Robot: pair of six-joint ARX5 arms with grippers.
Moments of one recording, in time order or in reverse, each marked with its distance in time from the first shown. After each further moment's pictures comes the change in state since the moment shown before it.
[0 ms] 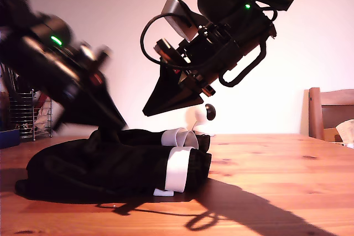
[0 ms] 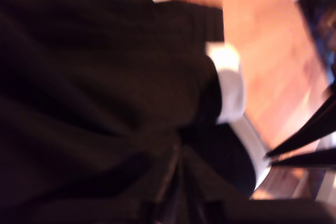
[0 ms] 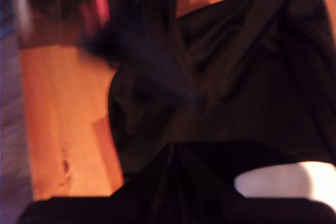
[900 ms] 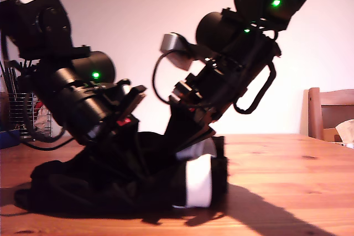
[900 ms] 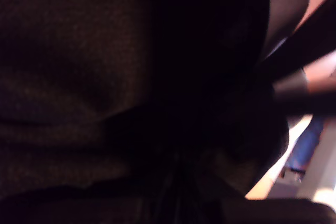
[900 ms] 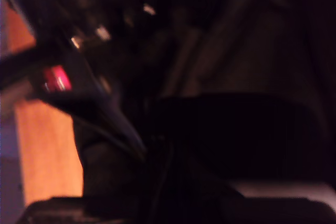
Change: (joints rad) left arm -0.197 0.066 -0.036 -0.093 -0.043 0.051; right arm 0.016 0.080 0.002 -0.188 -0.004 -0.243
